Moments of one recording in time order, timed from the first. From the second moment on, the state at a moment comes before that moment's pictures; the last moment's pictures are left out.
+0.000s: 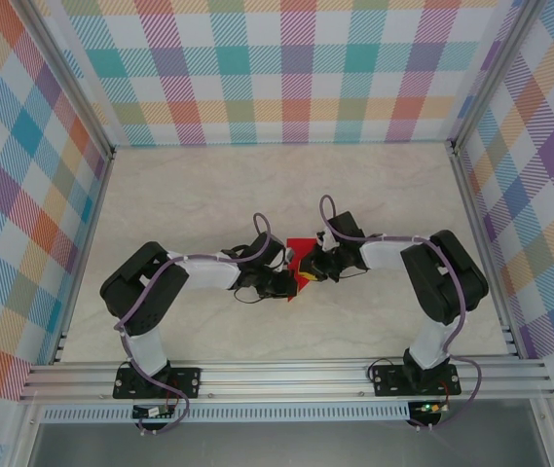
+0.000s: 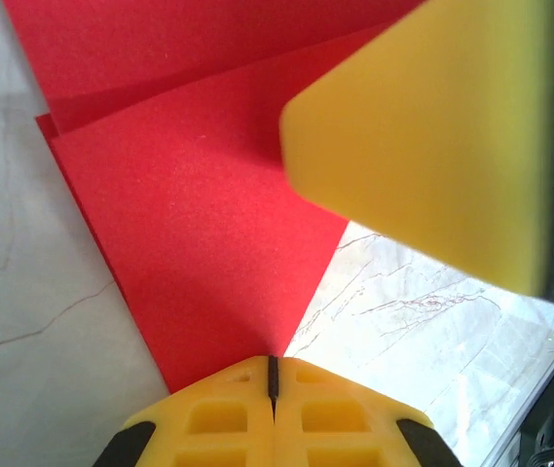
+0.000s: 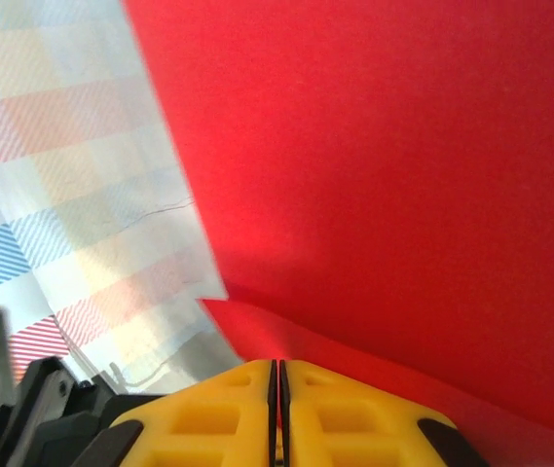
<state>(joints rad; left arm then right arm) -0.78 1.80 0.89 -0.11 0.44 -0.71 0.50 1.76 0.83 -0.12 -0.66 0.86</state>
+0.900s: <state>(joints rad) -0.79 1.79 0.89 -0.12 0.42 -0.68 0.49 1.75 0.81 -0.16 -0.61 0.79</state>
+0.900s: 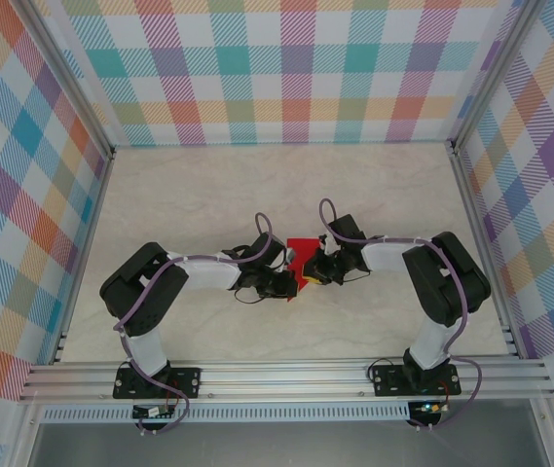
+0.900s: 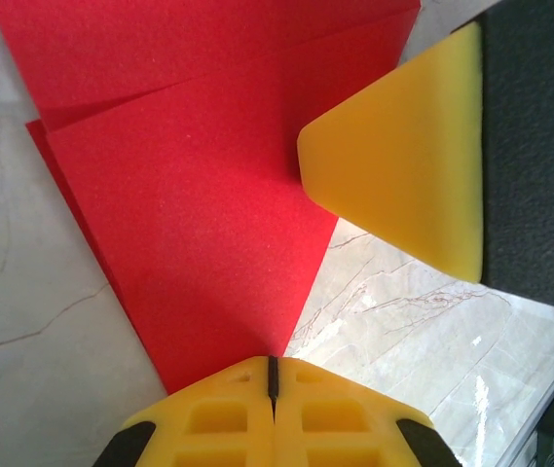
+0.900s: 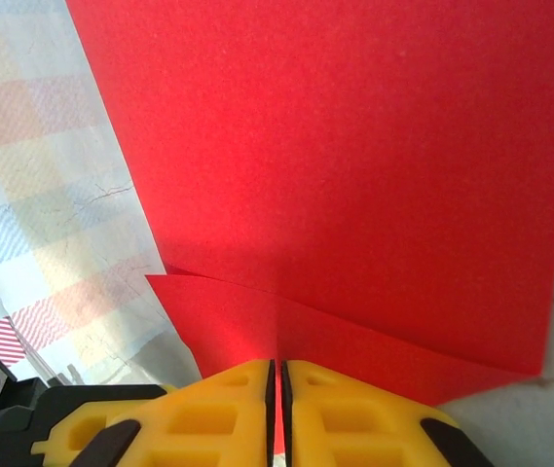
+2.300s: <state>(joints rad) -0.79 1.79 0.90 -0.14 0.40 -0.65 0.37 1.72 0.80 -0.13 -0.62 0.77</state>
